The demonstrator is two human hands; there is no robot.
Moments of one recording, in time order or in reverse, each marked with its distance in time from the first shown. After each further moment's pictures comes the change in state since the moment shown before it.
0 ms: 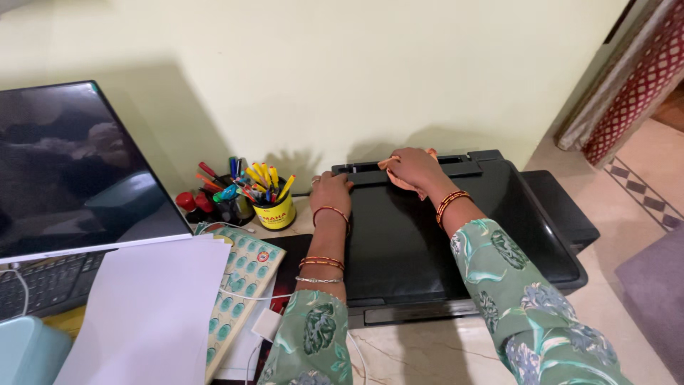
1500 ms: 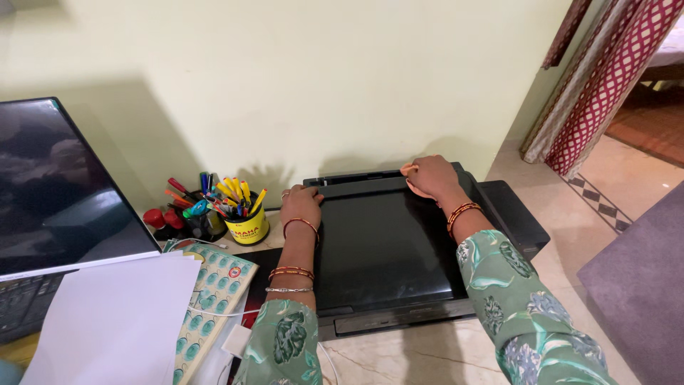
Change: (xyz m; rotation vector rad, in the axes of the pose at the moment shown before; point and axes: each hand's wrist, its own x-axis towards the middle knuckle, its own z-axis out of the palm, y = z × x) left_hand 0.000 0.001 -0.008 -0.047 -0.043 -0.068; right_hand -0.020 0.097 -0.036 -0.149 0.223 0.022
